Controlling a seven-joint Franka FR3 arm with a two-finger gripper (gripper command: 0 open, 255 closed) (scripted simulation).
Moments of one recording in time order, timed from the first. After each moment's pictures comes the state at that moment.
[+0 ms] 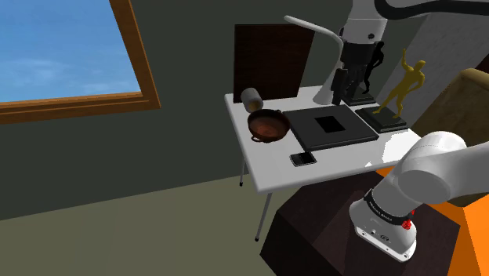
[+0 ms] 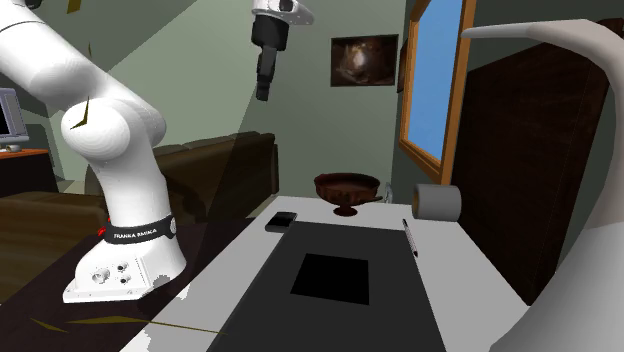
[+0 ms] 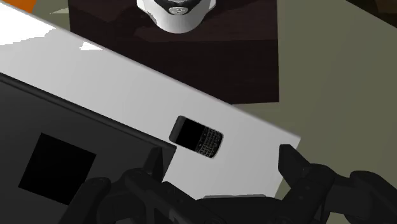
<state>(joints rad) 0.00 -0.75 -0.01 -2.41 0.08 1.48 0.01</state>
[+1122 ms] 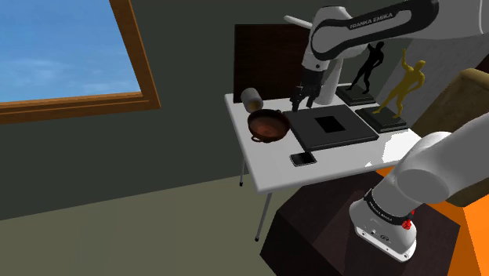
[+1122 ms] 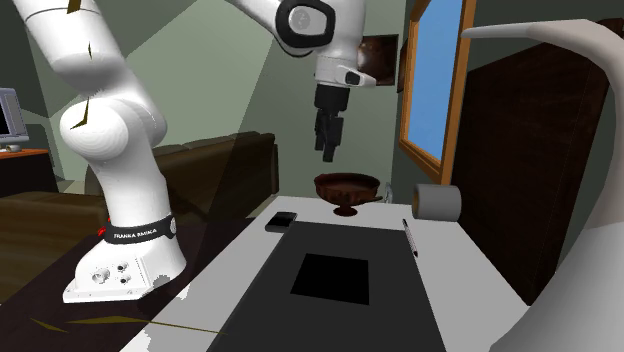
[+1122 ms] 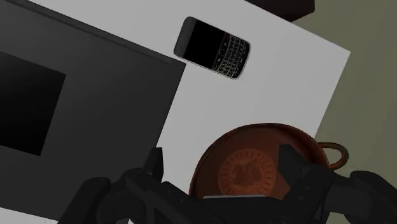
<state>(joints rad) -0.02 -0.31 -0.09 -2.42 0.12 2.00 -0.08</state>
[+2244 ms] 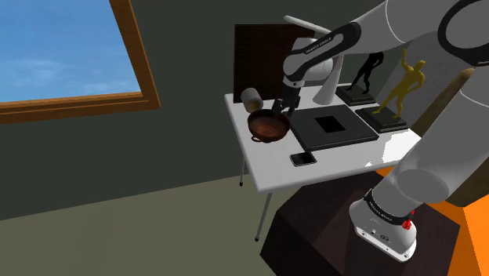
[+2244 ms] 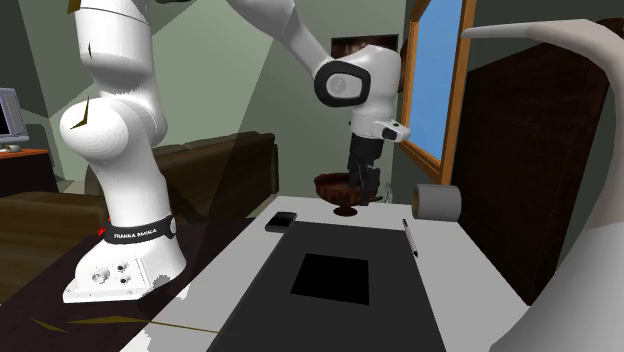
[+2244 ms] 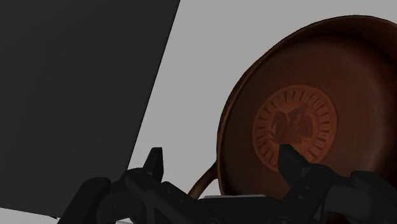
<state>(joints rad) -0.02 0.08 -0.11 -2.29 0.23 2.30 -0.18</state>
